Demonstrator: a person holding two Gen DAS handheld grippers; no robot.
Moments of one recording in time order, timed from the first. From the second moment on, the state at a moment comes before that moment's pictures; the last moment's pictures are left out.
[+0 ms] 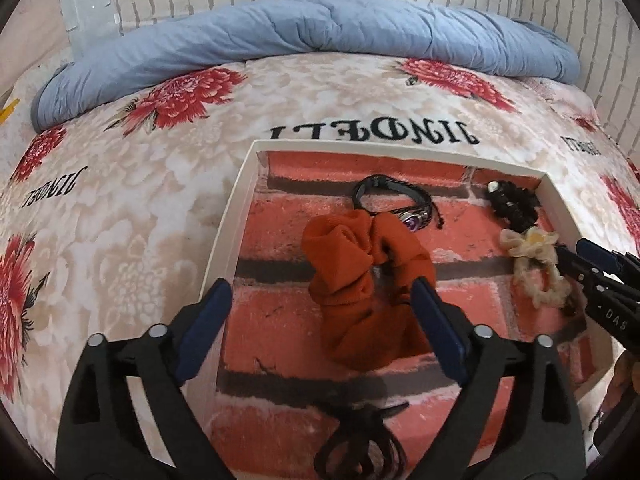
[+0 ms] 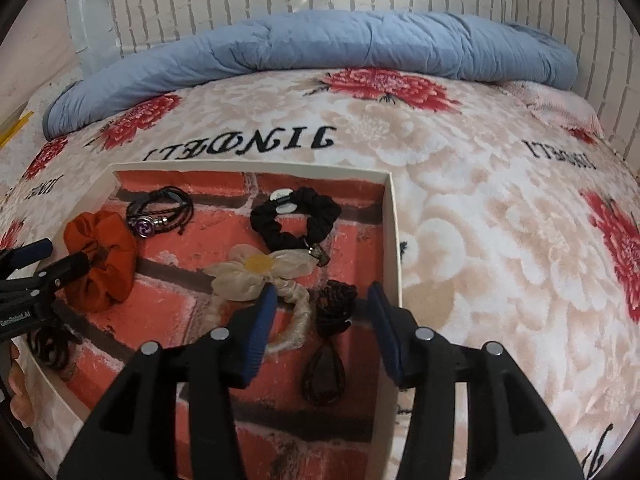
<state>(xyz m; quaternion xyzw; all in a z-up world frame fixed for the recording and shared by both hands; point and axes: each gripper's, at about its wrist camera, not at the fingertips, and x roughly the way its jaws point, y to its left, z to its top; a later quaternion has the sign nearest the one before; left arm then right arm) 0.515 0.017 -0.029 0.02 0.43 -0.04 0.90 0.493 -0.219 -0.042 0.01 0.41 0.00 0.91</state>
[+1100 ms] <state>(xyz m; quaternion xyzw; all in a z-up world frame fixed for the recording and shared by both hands) 0.288 0.079 0.076 -0.01 0.35 0.00 0.94 0.286 -0.270 0.026 0.00 0.37 -0.02 0.93</state>
